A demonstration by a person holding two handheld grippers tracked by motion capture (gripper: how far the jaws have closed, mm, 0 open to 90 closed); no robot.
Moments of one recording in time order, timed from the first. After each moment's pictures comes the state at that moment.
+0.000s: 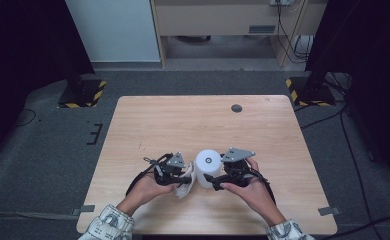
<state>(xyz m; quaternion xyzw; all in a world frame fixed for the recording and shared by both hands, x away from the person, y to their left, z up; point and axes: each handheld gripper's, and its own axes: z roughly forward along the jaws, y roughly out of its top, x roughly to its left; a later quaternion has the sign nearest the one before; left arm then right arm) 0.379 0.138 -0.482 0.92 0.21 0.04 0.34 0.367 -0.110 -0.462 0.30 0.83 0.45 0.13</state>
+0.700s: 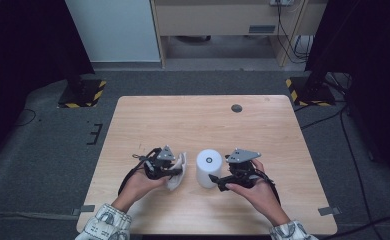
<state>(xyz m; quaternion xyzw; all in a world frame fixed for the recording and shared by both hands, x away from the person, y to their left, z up) 0.400 0.177 -0.478 0.89 0.28 0.11 0.33 0.364 -0.126 -0.462 0.31 0.83 0.44 0.14</state>
